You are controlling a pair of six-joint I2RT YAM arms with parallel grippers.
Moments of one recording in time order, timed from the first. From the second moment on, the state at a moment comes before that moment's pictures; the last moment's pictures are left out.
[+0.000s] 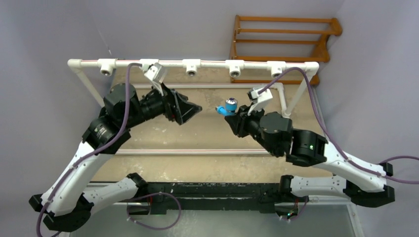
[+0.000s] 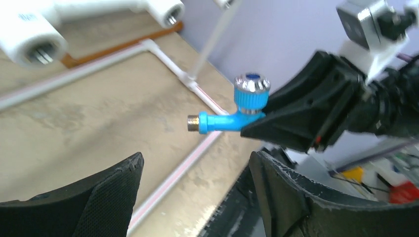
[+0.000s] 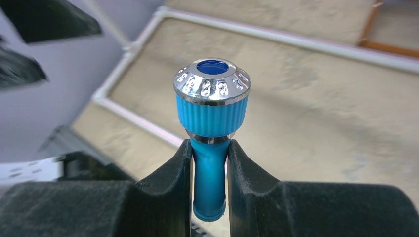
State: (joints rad) left arm -0.68 0.92 1.33 -0.52 0.31 -0.44; right arm 1.23 0.94 1.27 -0.62 0.56 0.50
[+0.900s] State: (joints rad) left arm -0.66 1.42 1.62 -0.19 -0.44 0.12; right arm 1.37 0.93 1.00 0.00 0.99 -0.72
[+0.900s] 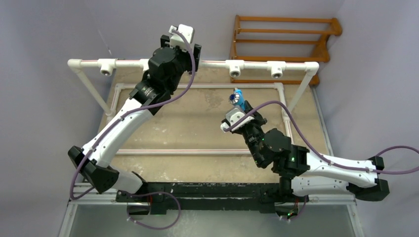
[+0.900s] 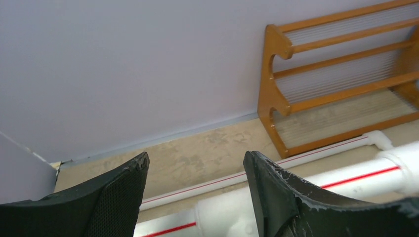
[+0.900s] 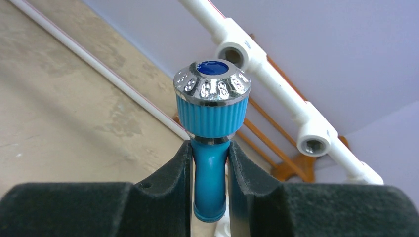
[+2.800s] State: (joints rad) left arm -0.60 1.48 1.70 -0.39 -0.25 -0.18; right arm 1.37 1.19 0.84 0.76 1.21 -1.36
